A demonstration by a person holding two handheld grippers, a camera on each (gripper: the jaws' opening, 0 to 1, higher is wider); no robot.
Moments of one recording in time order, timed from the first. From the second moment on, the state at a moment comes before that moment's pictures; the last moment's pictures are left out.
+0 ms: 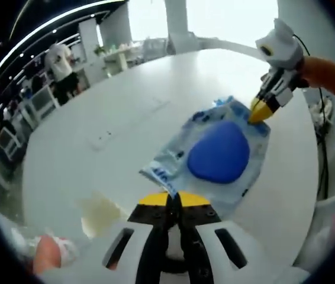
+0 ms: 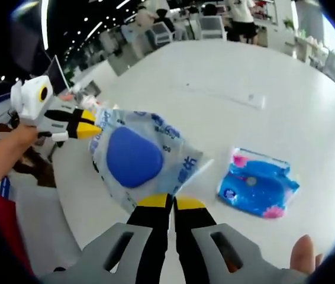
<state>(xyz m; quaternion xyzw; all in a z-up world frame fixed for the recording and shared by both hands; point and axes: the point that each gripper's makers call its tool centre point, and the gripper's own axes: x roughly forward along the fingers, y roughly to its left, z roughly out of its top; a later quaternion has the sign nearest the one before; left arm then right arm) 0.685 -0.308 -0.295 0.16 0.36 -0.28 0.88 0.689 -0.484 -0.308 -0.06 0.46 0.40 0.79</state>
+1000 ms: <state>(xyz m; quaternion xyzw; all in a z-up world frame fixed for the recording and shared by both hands) 0.760 -0.279 -0.346 0.21 0.40 -0.24 0.86 0.772 -0.452 -0.344 -0.10 0.45 0.37 0.81</state>
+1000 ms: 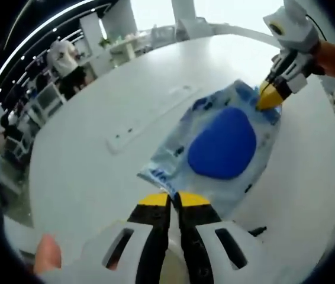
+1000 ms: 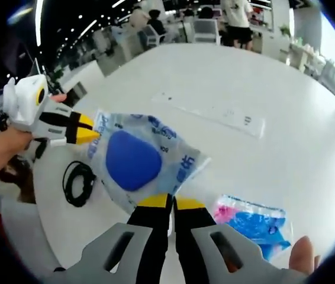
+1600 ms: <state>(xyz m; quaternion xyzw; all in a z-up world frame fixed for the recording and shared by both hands) 0.757 -0.274 -0.374 0.26 0.43 -0.25 0.83 0.768 -0.449 -0.374 -0.10 0.49 0.37 0.78</state>
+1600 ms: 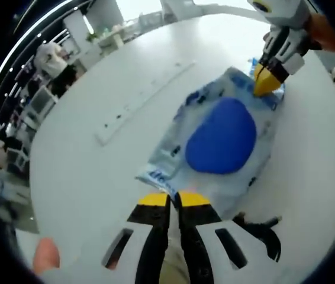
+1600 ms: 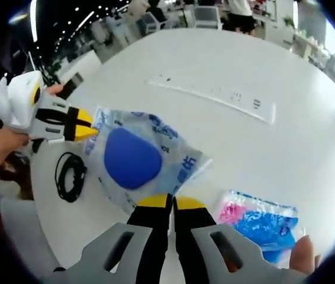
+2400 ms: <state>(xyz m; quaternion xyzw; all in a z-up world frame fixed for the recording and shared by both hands) 0.748 -0.277 -0.379 0.25 0.45 -0.25 0.82 0.756 -0.451 -0.388 -0.11 0.53 0.37 0.76</state>
